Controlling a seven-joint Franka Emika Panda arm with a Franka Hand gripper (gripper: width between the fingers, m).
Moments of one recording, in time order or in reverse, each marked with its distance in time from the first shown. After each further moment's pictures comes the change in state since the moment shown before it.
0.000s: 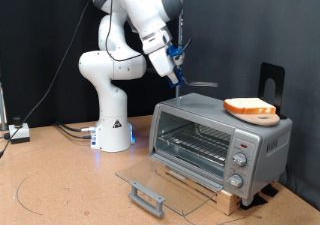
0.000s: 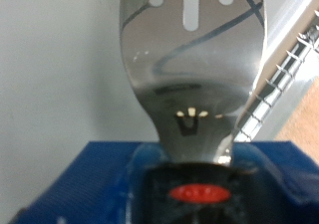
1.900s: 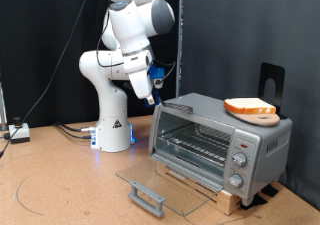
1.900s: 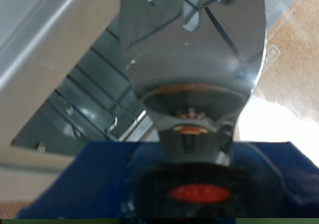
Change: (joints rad) arm -0.115 0.290 -0.019 0.055 -0.172 0.066 -0.176
